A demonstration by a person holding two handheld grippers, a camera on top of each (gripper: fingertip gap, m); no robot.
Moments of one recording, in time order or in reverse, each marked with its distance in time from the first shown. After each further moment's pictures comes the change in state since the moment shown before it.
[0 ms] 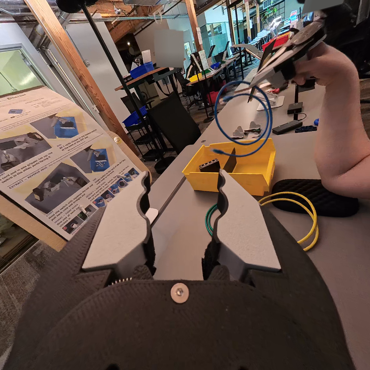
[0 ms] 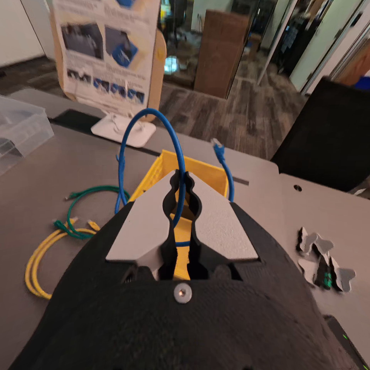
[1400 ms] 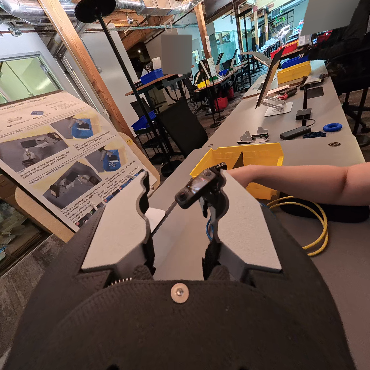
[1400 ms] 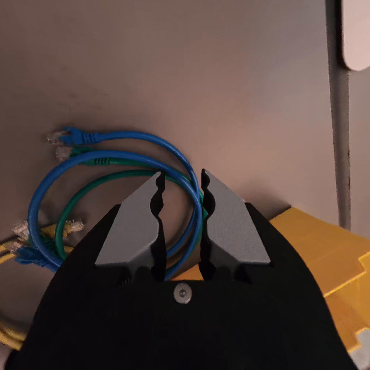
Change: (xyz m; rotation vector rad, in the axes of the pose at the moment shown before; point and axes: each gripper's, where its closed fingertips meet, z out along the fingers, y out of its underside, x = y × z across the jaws) left arm -0.015 0.000 -0.011 0.026 -0.042 -0.007; right arm -0.240 0.187 0.261 -0.856 -0.431 -0.641
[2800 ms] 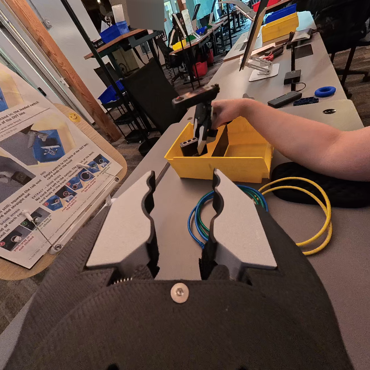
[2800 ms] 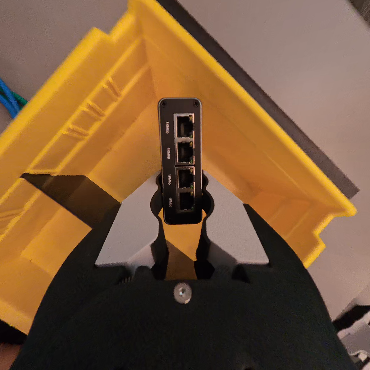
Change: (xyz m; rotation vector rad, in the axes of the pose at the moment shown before) left arm 0.046 0.057 0.090 -0.146 0.124 0.004; right arm 0.168 0.166 -0.026 0.246 -0.028 0.366
